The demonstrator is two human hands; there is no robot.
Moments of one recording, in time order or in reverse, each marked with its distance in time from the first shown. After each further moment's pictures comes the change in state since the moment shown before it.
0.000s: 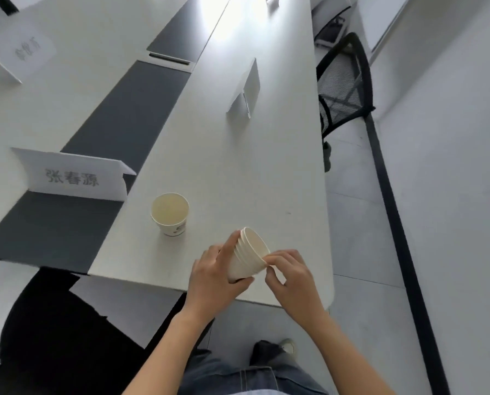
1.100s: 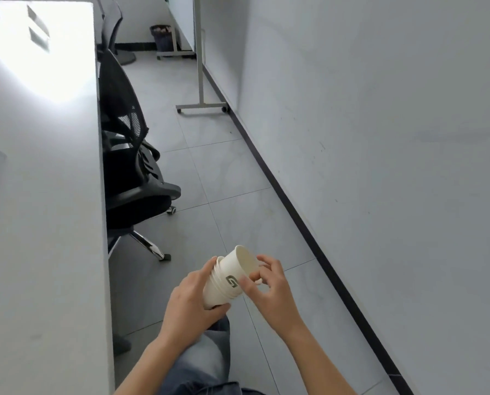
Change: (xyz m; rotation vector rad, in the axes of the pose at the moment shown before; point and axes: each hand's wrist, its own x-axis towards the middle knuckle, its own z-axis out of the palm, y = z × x) left_hand 0.125 0.238 0.318 -0.043 -0.432 0.279; right_hand -0.037 0.299 -0.259 0.444 0.249 0.703
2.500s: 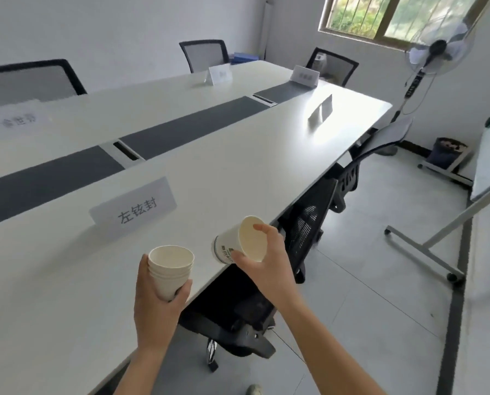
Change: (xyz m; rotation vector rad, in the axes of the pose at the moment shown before) left_hand 0.339 -0.130 -0.182 -0.092 1.474 -0.891; right_hand 0.509 -0.267 0.204 -0.114 -0.900 -0.547
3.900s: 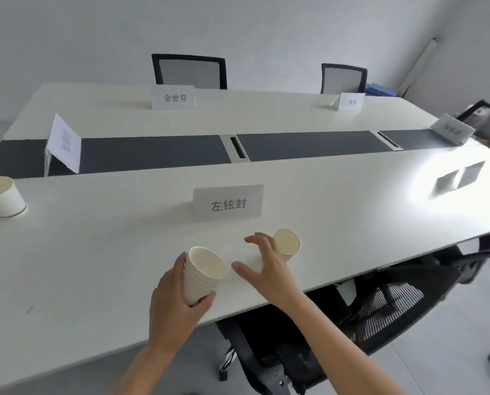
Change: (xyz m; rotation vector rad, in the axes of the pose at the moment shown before) left_hand -0.001 -0.017 -0.044 0.208 0.265 -0.022; right_hand 0.065 -0.017 0.091 -0.292 -0.623 -0.376
